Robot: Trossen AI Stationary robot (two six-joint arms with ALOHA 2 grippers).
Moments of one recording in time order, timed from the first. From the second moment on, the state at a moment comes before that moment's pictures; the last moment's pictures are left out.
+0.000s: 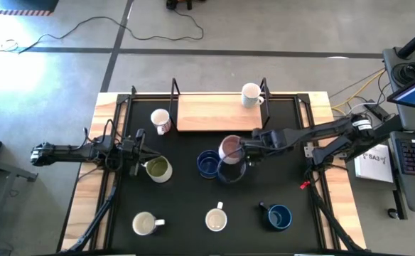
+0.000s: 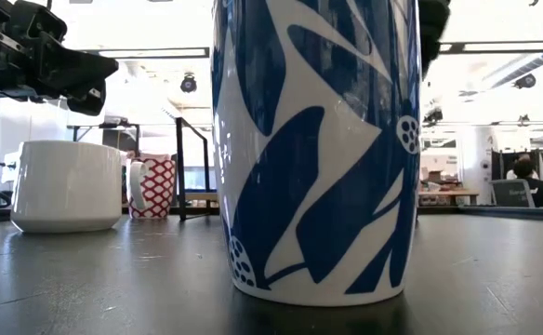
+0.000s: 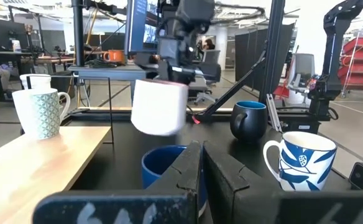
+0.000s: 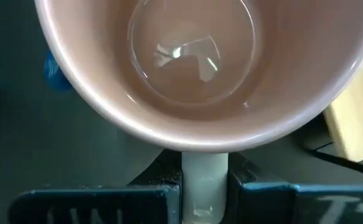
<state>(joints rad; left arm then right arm) 0.00 0.09 0.01 0.16 0.06 -0.04 0.10 1.51 1.26 -0.98 0.19 0.40</state>
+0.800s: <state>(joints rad) 0.00 0.09 0.01 0.16 0.06 -0.04 -0.30 1.65 1.27 -0.88 0.20 0.39</state>
